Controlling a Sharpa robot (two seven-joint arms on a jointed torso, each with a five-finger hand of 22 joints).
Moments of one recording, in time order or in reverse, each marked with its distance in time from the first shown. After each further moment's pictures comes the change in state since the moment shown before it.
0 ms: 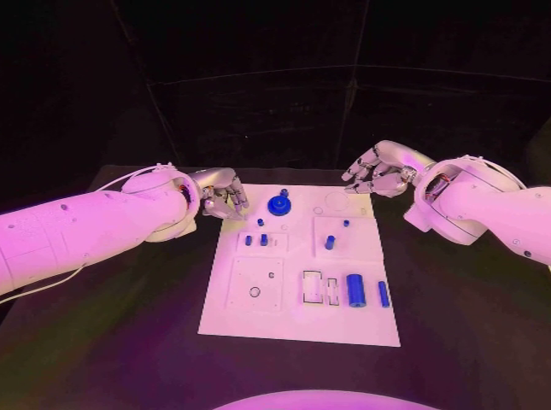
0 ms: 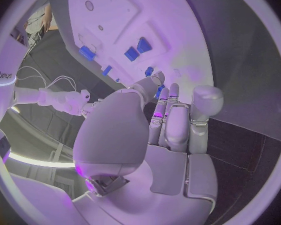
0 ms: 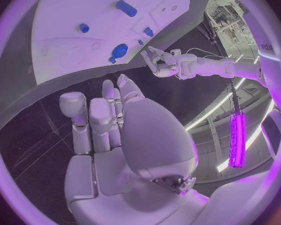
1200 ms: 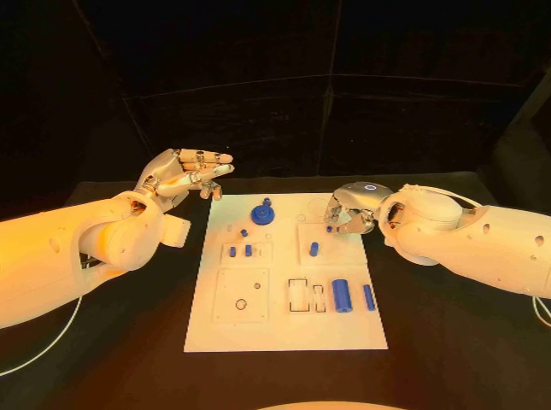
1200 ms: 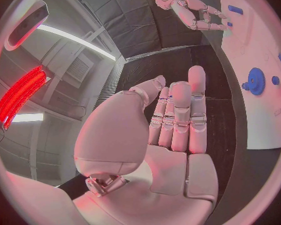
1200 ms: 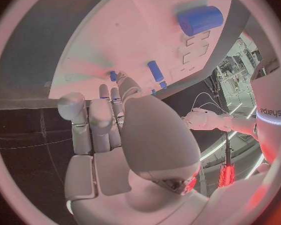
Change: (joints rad) left arm 0.001 -0.124 -0.004 0.189 1.165 -0.073 0.525; left_hand -0.021 0.034 0.014 0.014 0.000 0.024 0.010 0.010 0.000 -0.007 0.012 0.030 -0.002 -0.206 0.016 -0.262 -0.452 0.042 -0.177 0.013 -0.349 -0.260; right arm -0.090 0.057 -0.004 -0.045 -0.463 0.136 -0.066; right_hand 0.029 -0.060 0.121 0.018 -0.084 0.006 0.020 -0.058 -0.005 0.011 0.031 -0.275 -0.359 0.018 0.025 0.027 0.035 0.000 0.037 0.030 0.007 0.031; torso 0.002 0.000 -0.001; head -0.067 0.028
